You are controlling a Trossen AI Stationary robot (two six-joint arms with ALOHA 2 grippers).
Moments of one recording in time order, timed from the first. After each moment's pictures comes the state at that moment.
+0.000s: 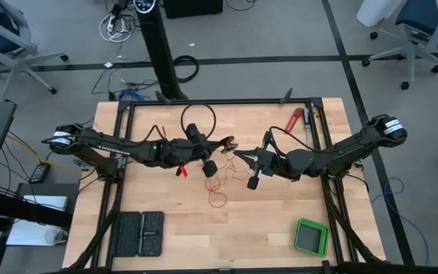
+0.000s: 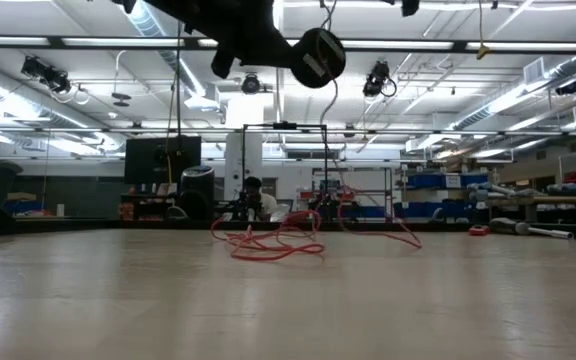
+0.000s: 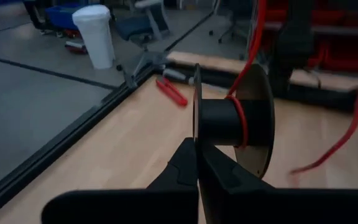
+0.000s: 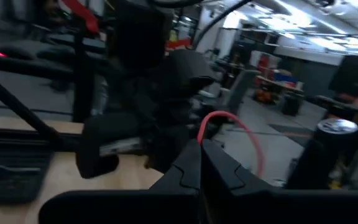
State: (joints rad) left arm -0.08 1.44 0.96 0.18 -0.52 -0.16; right arm 0.31 1.31 0.77 0.63 0.64 -0.28
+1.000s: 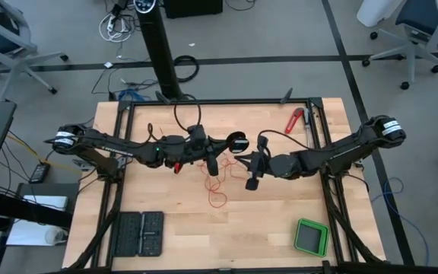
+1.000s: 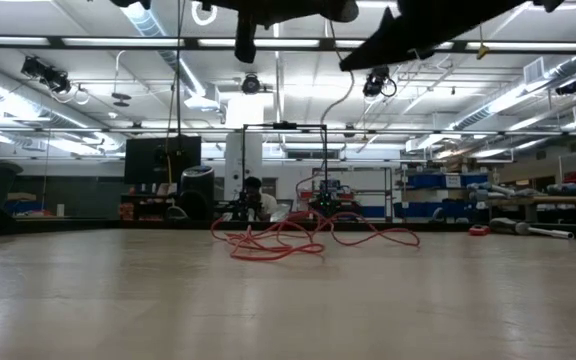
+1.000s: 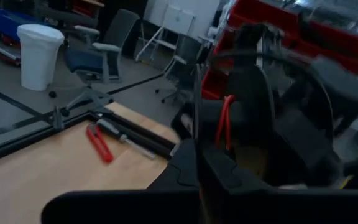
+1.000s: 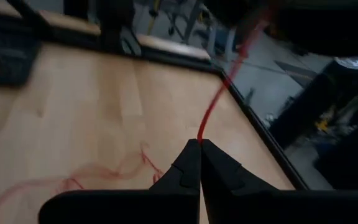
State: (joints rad) left arm -0.08 1.46 0.96 0.52 -0.38 -0.37; right arm 0.27 1.32 0.77 0.21 0.65 -0.14
